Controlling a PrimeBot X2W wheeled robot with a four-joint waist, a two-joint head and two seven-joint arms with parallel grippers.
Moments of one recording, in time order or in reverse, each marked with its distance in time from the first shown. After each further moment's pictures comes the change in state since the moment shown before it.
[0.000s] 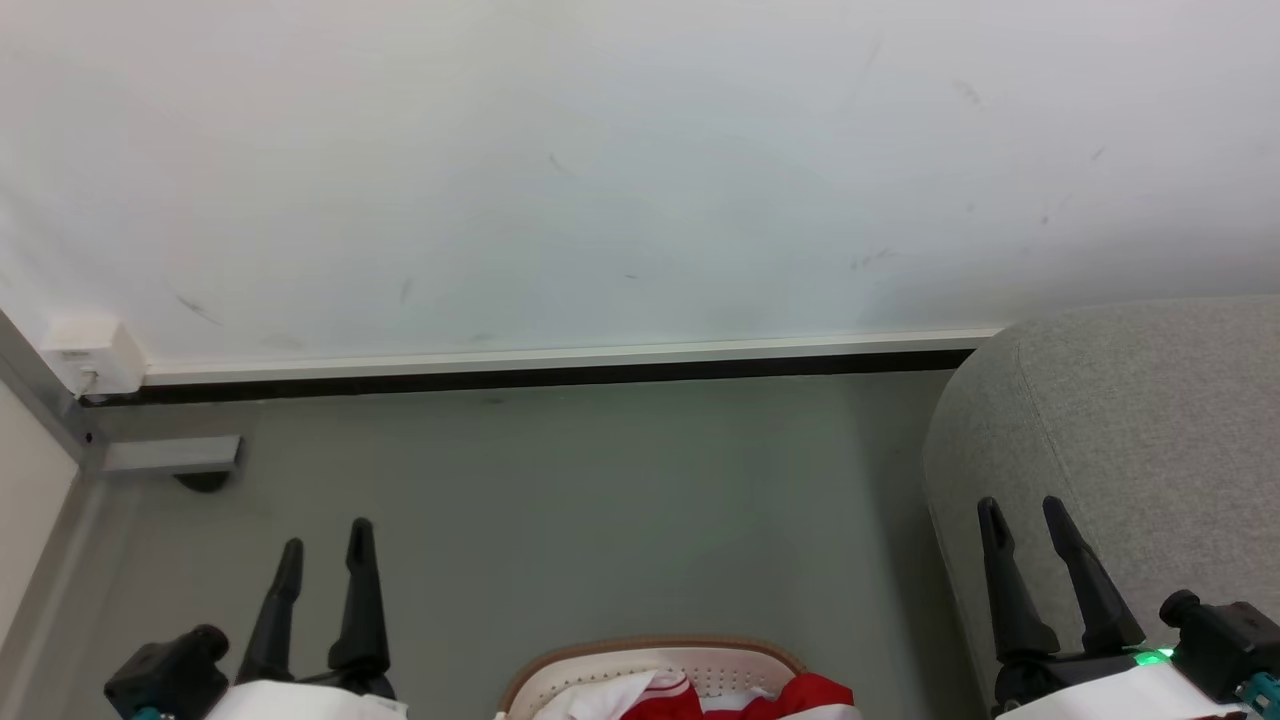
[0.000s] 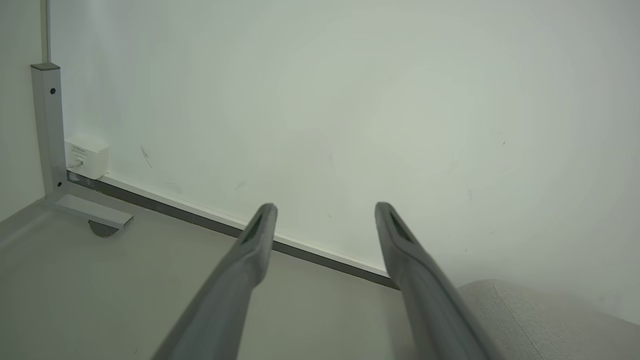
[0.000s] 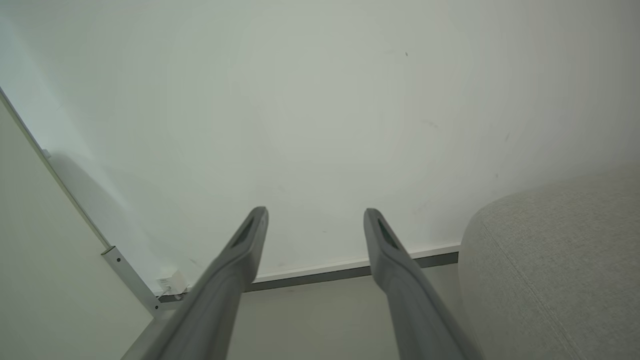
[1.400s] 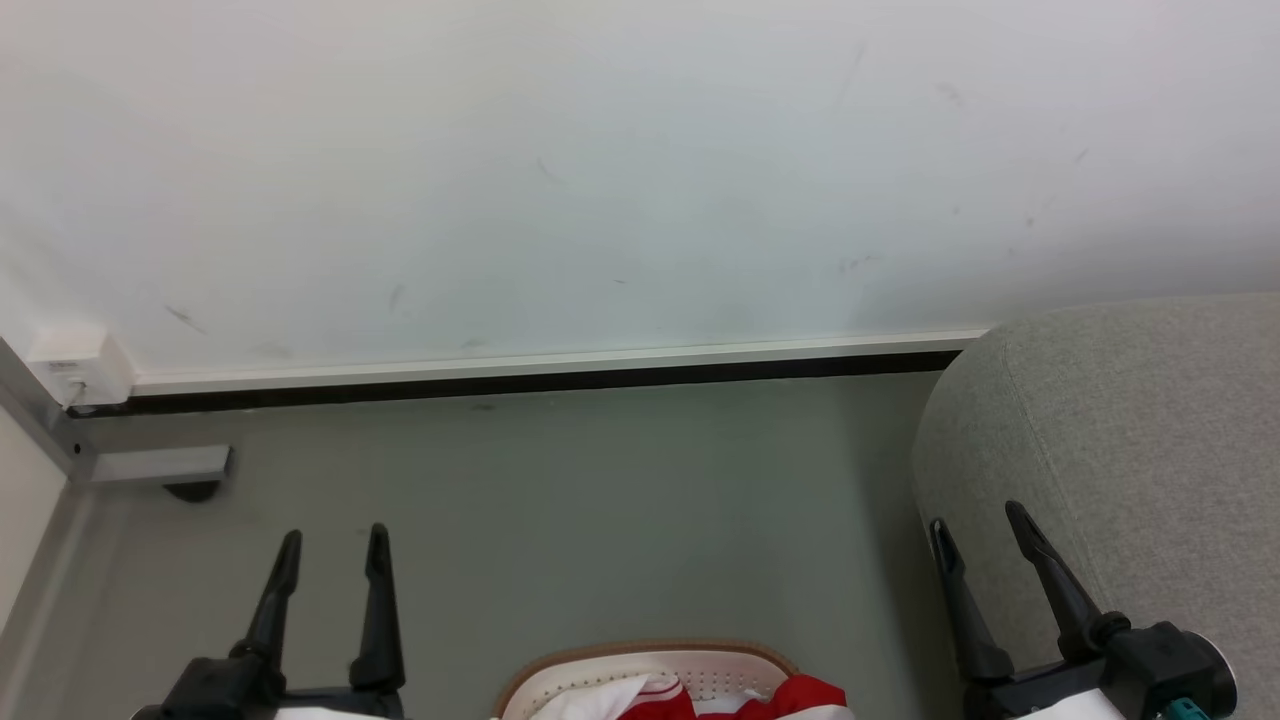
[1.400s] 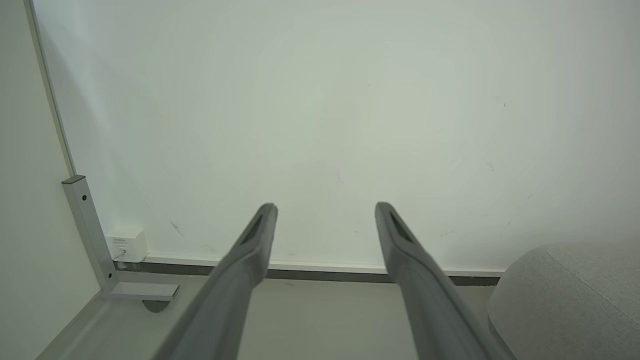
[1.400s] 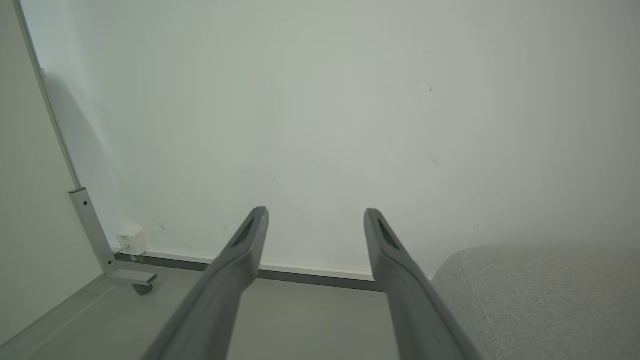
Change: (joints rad) left arm 0.029 0.003 -0.019 -0.030 0.325 0.026 -0.089; right arm -0.003 0.019 0.022 0.040 -0.312 0.000 -0.086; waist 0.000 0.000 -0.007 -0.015
